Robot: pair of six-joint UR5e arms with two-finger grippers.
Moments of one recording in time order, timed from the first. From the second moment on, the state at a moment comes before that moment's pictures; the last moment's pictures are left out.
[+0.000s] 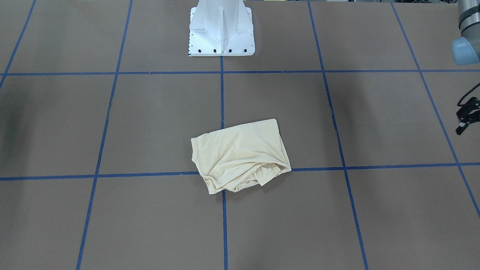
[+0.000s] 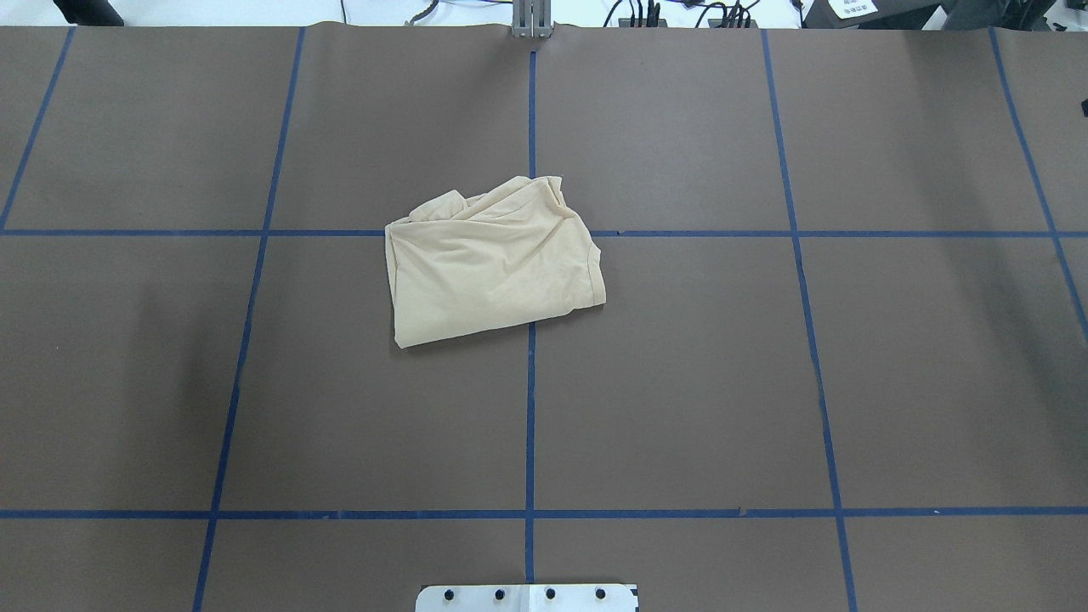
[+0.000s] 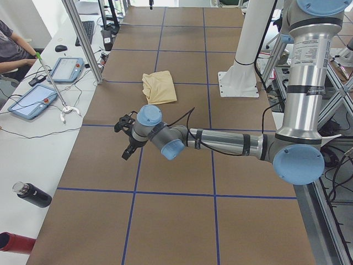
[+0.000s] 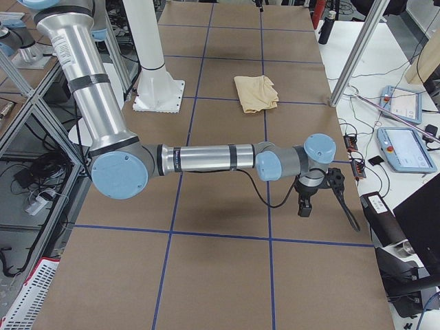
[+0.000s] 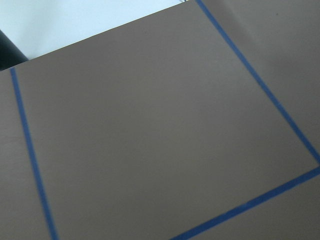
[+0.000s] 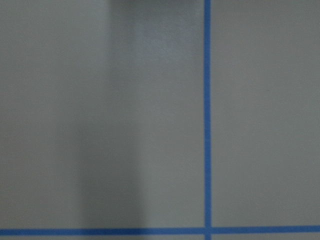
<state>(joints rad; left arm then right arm) -1.38 -1.59 -1.59 -2.24 -2.24 -0.13 1.51 -1.25 1.30 -1.46 2.32 0.16</state>
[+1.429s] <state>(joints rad) -1.45 -1.58 -1.64 -1.98 -2.39 -0.17 1.56 -1.43 1.45 -1.58 2.36 0.00</state>
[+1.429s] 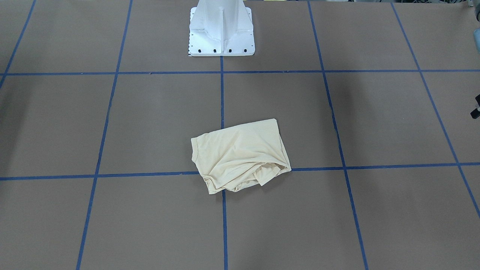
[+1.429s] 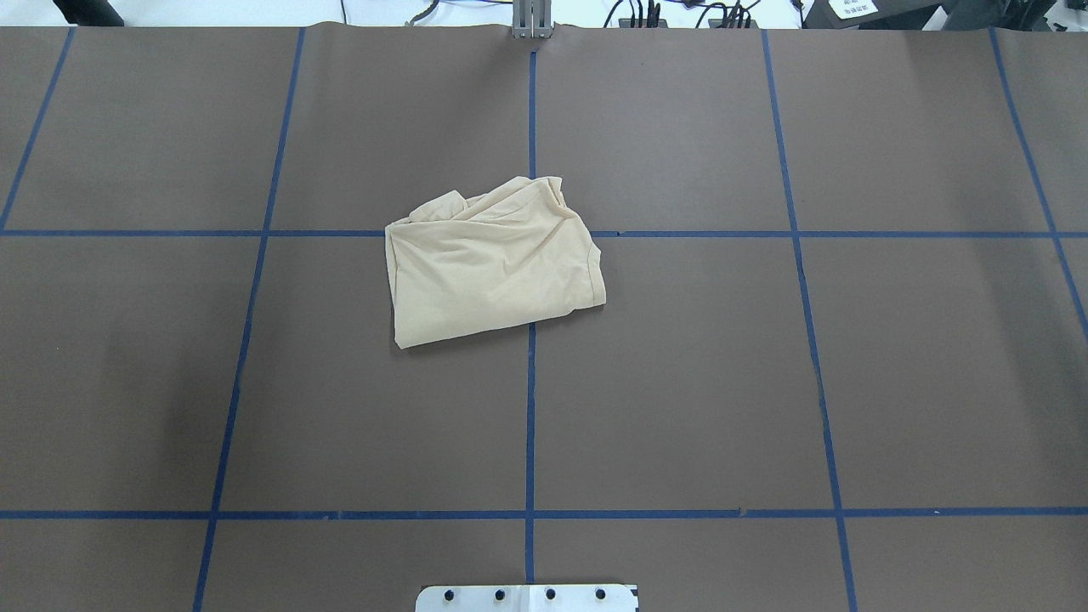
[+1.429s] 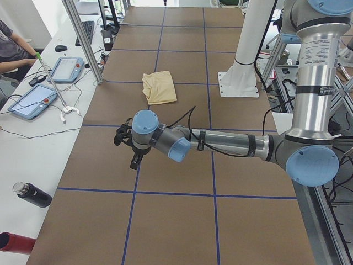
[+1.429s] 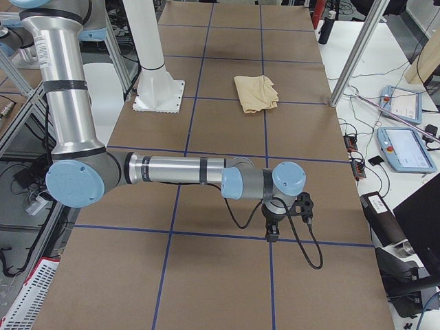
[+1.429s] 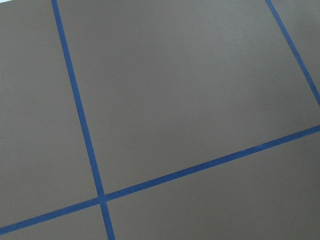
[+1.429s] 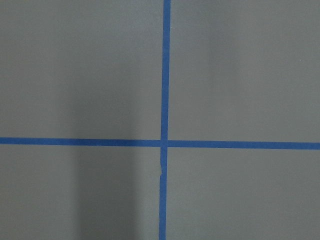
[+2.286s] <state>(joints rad) -1.49 -1.49 -1.66 -2.01 -2.39 -0.01 1.51 -1.47 1.49 -1.58 2.40 0.03</state>
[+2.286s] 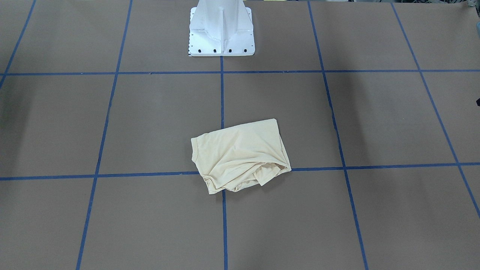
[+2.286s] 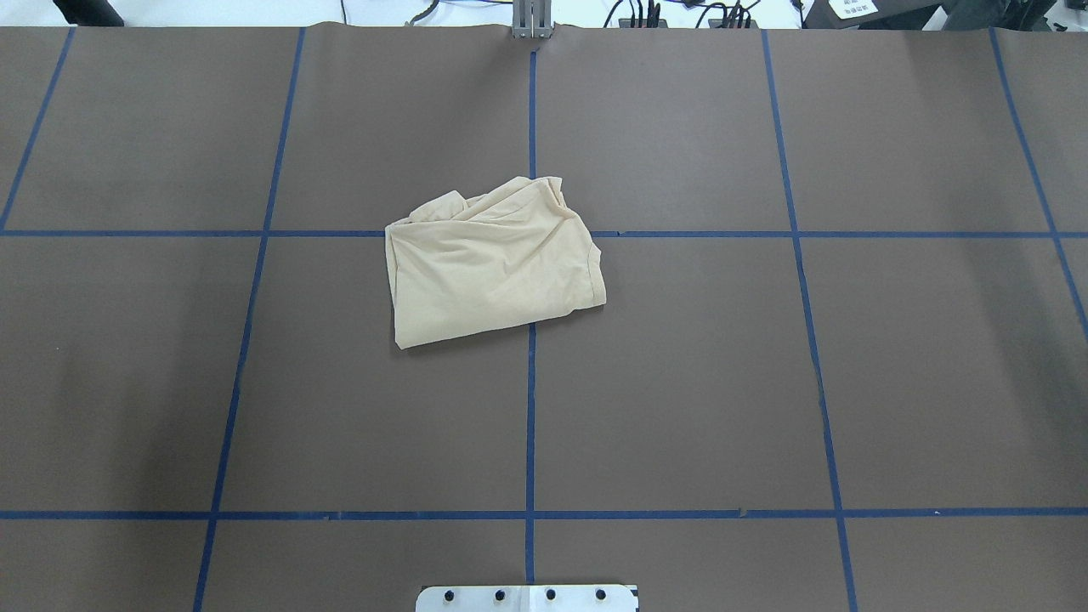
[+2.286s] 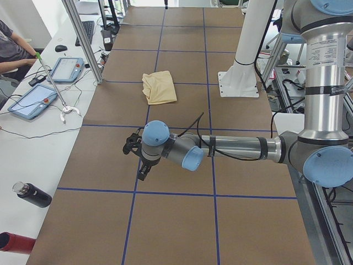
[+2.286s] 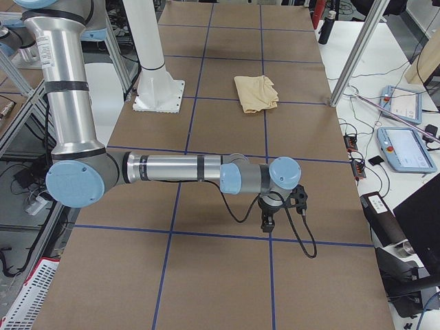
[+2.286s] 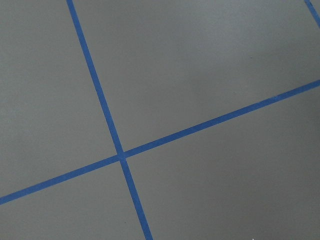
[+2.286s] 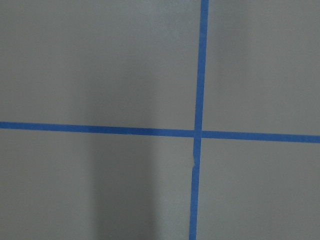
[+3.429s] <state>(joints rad) -1.50 -1.50 -1.69 -2.01 -2.39 -0.01 1.51 -1.59 1.66 -1.53 2.37 0.01</state>
